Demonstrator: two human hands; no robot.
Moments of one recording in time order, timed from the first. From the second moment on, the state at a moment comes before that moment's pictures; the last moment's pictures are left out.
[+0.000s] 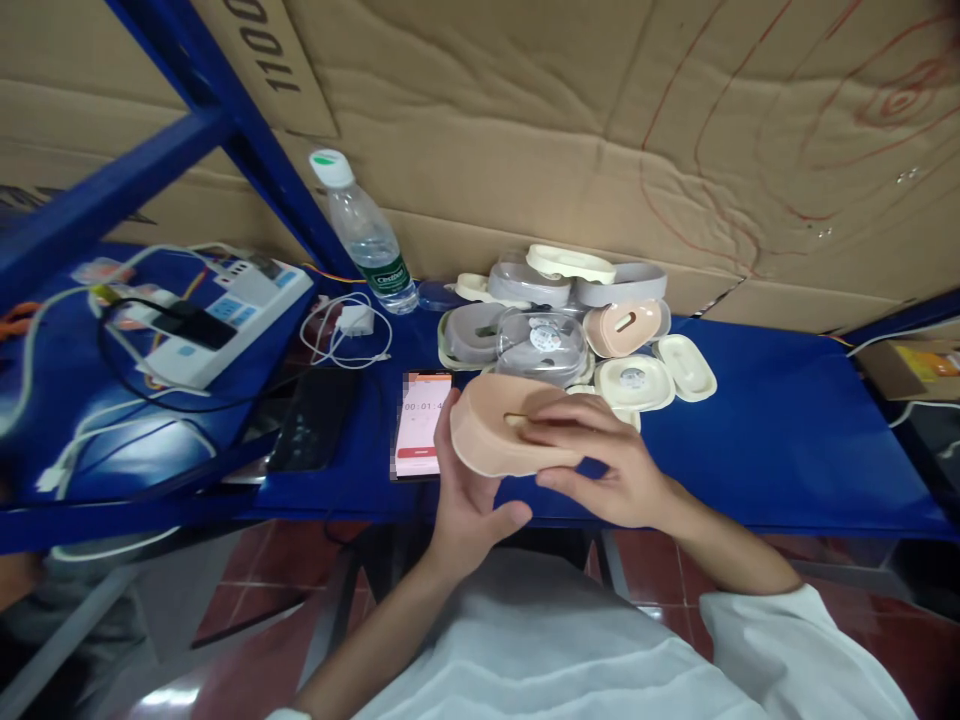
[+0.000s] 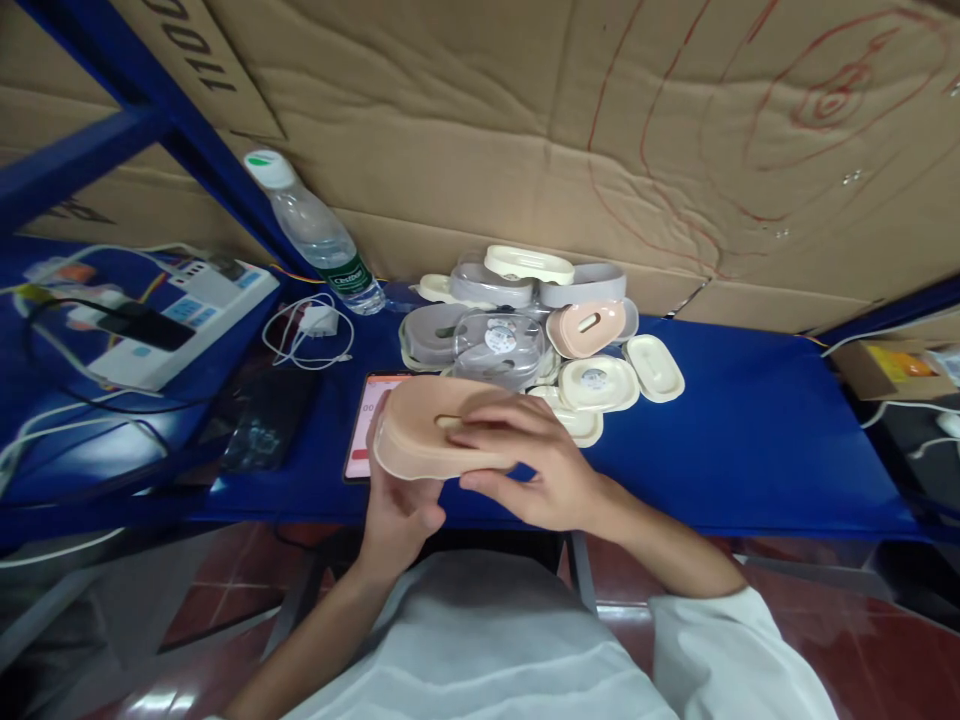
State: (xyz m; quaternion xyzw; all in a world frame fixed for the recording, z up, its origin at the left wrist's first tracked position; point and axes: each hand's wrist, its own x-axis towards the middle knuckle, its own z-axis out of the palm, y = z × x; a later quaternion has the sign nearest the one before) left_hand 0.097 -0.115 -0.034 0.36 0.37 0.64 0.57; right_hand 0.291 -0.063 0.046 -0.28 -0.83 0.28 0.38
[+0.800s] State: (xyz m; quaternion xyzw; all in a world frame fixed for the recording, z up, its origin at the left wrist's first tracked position) left_hand 0.063 -0.130 -0.044 0.28 0.45 0.67 0.52; right_hand 0.266 0.077 0.036 -0.28 -0.94 0.00 0.20
